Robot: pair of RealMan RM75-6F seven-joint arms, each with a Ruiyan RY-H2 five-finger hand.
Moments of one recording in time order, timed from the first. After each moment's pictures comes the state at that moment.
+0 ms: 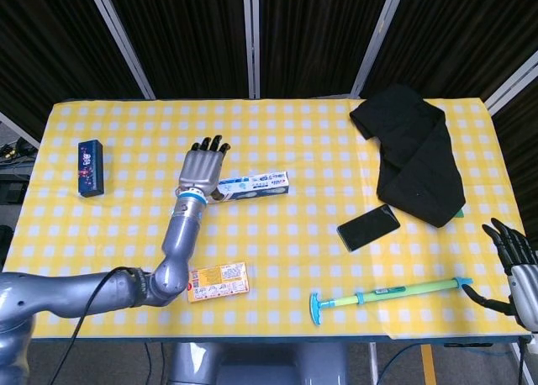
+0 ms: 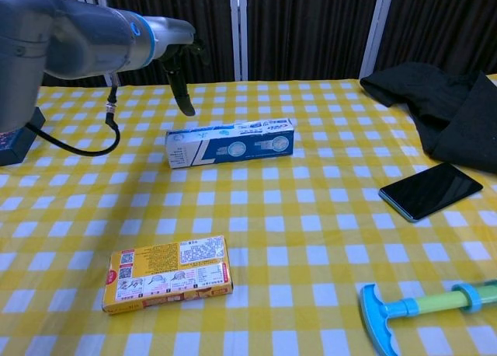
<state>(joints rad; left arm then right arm) -1.16 -1.65 -0.51 -1.46 0.19 1.10 1.06 0.05 -1.04 0.03 -1.52 -1.59 1.55 0.40</state>
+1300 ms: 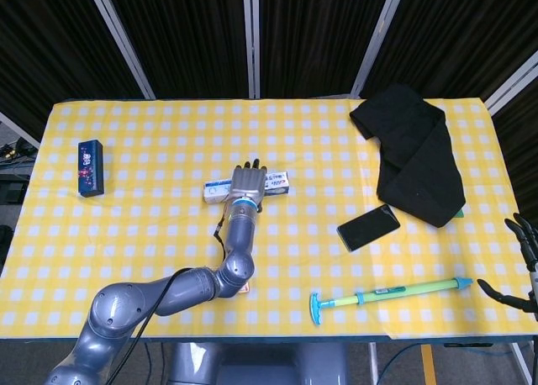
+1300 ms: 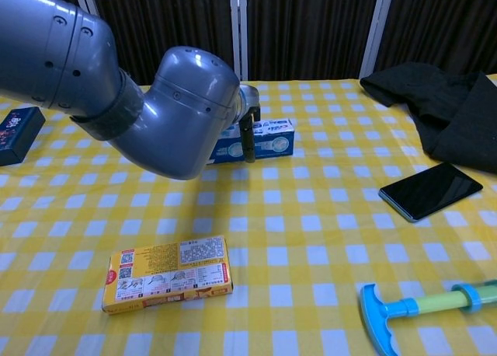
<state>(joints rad) -1.44 -2.04 -0.55 -0.81 -0.02 0.89 1.15 0.04 -1.02 0.06 -1.48 -1.55 1.56 0.53</state>
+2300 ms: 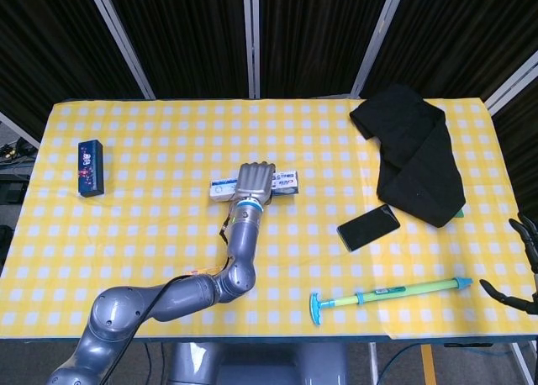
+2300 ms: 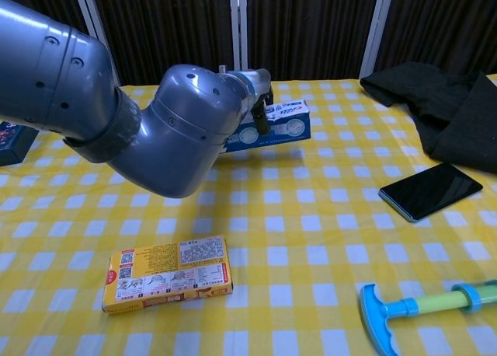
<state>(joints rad) -1.40 -2.05 -0.57 -0.89 0.23 0.95 0.96 0.03 -1.01 0.06 -1.49 -1.57 1.59 0.53</state>
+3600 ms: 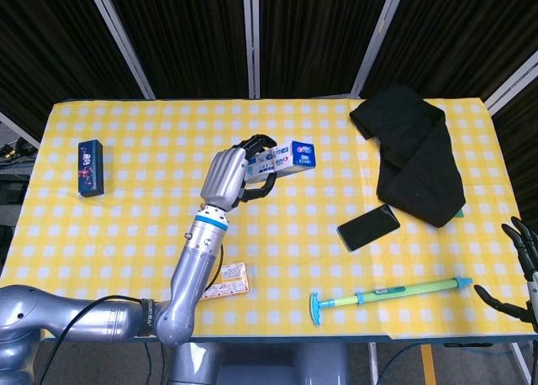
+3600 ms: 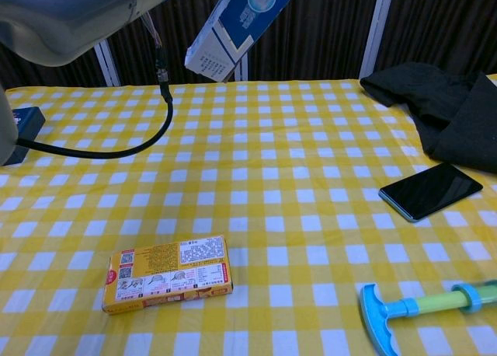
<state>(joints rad) -1.02 -1.71 -0.56 -1.79 0.76 1.32 0.37 0.01 -1.00 0.05 -1.55 -1.63 1.65 0.42</state>
